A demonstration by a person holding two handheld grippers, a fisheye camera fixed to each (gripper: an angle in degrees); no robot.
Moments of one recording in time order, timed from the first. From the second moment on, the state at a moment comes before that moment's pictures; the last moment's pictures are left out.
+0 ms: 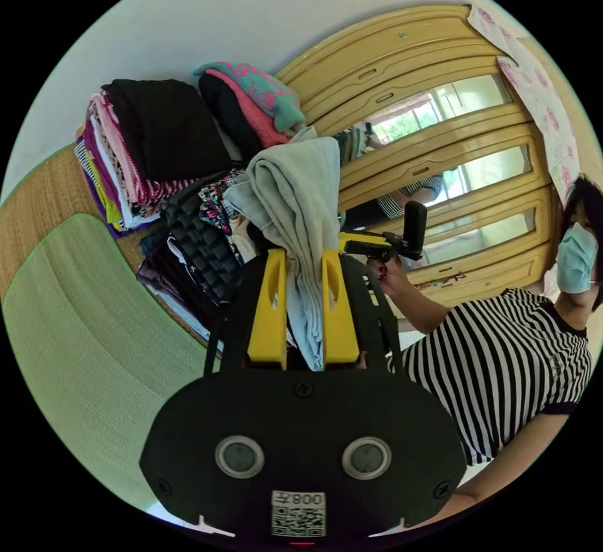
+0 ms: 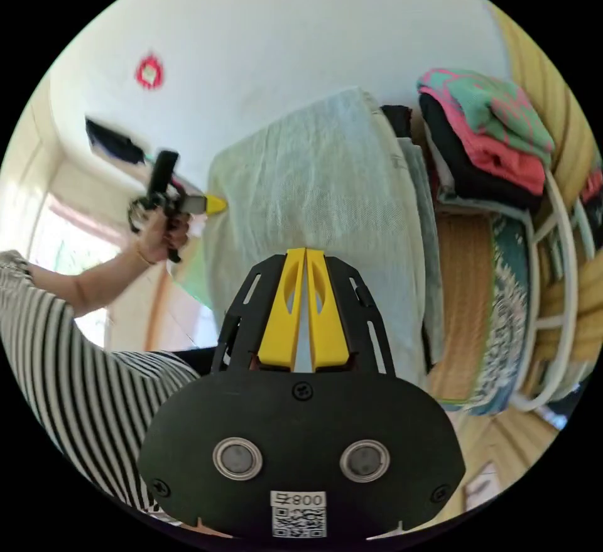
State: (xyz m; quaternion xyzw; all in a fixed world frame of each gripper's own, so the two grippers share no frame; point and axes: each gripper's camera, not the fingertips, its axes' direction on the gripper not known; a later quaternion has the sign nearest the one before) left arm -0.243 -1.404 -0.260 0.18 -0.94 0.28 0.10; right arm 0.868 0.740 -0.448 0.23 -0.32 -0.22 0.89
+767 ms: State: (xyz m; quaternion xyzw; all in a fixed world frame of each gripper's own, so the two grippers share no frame) left arm -0.263 -1.146 -0.121 0.15 -0.92 0.32 -0.15; right arm 0.799 0.772 -0.593 0.35 -0.16 -0.33 0.86
